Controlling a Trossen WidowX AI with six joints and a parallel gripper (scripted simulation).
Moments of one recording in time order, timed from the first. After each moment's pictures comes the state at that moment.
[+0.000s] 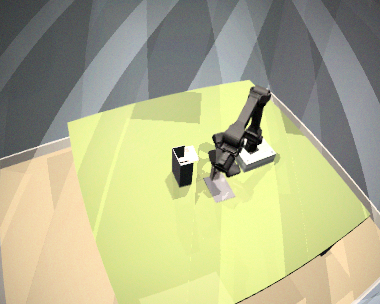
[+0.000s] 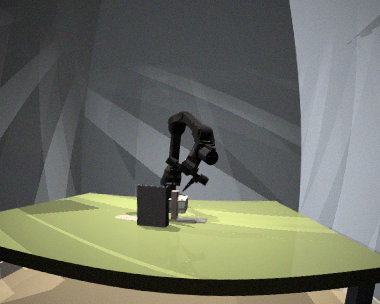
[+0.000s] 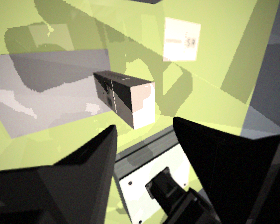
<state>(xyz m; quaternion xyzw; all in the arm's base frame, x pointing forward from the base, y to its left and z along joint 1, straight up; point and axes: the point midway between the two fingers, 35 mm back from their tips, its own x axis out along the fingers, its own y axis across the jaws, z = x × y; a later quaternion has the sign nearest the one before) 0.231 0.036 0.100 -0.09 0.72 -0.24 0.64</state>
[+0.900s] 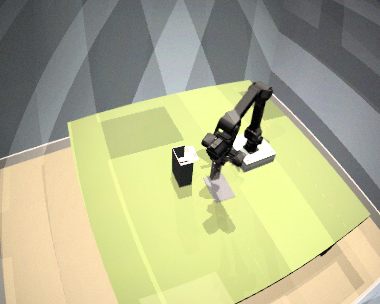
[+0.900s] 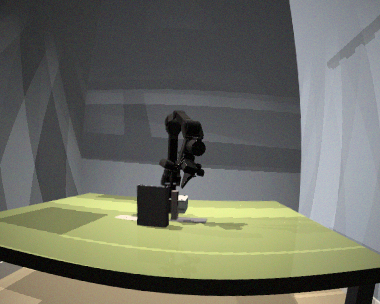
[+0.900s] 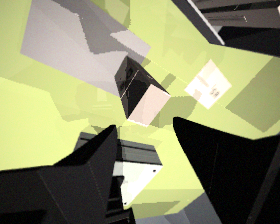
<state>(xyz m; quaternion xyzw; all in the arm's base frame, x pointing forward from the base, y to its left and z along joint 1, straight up) 0.231 0.025 0.108 -0.22 0.75 0.06 0.62</state>
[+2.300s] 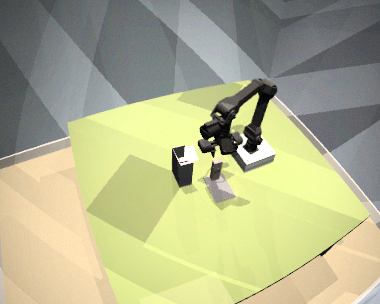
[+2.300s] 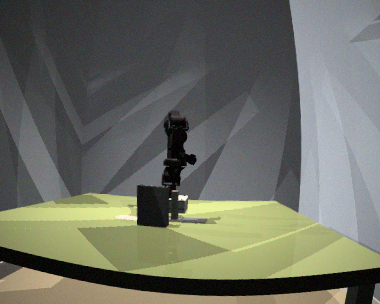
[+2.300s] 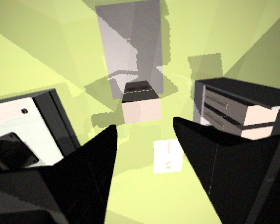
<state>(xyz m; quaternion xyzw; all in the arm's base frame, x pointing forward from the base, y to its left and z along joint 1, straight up) 0.235 0.010 0.124 -0.44 0.56 0.43 0.56</state>
